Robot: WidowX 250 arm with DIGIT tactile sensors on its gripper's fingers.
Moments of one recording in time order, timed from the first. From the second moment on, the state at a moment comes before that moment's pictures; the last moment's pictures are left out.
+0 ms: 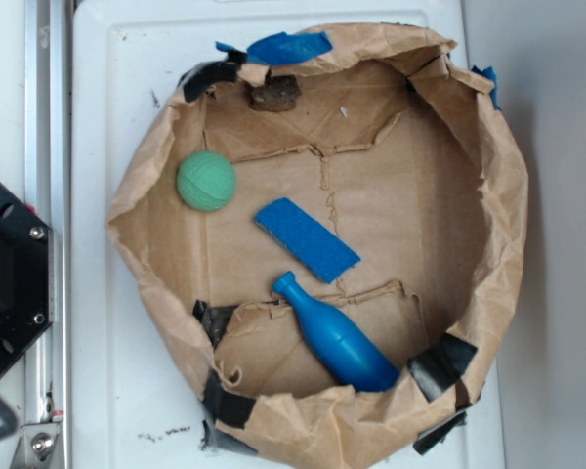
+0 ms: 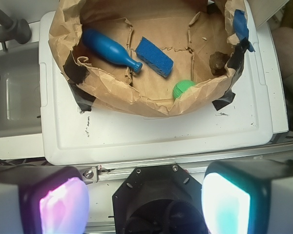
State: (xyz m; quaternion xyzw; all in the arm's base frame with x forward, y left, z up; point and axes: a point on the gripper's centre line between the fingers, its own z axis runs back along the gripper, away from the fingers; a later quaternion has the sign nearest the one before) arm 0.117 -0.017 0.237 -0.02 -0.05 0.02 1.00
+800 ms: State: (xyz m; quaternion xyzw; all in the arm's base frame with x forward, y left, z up) arm 0.199 -0.021 0.203 -0.03 0.05 -0.03 1.00
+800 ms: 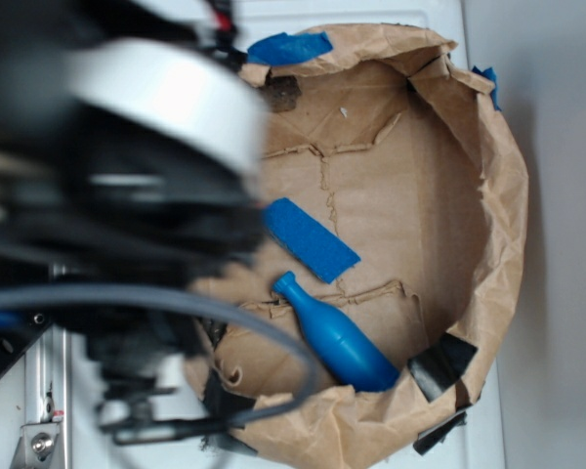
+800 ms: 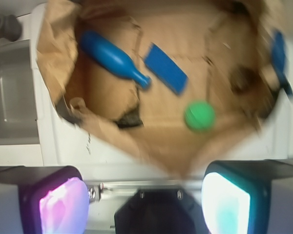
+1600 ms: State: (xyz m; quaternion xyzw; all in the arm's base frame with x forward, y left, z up) arm 0.218 -0.024 0.186 -0.01 0.02 -0.27 0.96
